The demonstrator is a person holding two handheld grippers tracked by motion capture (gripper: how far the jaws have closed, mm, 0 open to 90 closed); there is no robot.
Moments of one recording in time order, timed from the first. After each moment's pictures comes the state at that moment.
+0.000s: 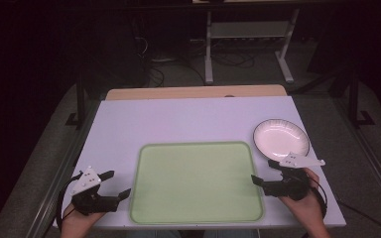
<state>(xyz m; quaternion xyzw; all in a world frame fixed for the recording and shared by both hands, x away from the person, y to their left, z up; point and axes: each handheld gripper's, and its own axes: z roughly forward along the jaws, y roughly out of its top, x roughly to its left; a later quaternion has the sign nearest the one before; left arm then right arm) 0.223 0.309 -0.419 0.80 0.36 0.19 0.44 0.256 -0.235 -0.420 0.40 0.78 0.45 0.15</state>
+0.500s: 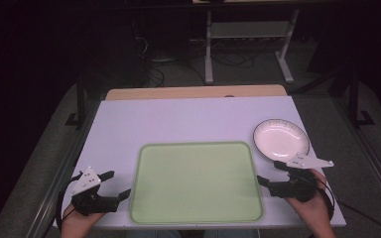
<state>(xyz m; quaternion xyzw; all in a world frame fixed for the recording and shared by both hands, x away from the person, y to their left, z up) 0.221 0.309 -0.418 0.80 0.36 0.19 0.44 0.250 -0.249 -0.414 0.42 0.78 0.44 0.15</state>
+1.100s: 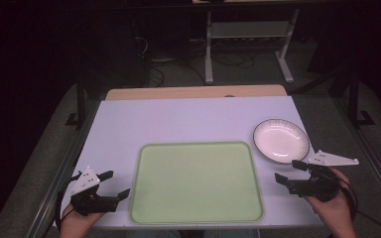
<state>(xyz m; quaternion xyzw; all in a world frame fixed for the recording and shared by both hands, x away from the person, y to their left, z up) 0.222 0.311 -0.418 0.80 0.36 0.19 0.44 0.246 -0.291 -0.402 0.45 0.77 0.43 0.15</state>
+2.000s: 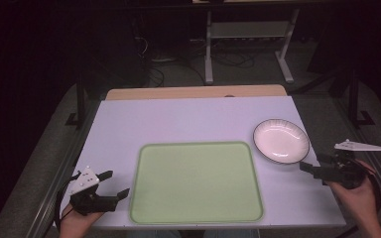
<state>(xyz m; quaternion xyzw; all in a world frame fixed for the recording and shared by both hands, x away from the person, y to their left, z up) 0.222 0.313 -0.418 0.80 0.37 0.19 0.44 0.274 -0.360 -0.398 0.53 0.73 0.41 0.14</state>
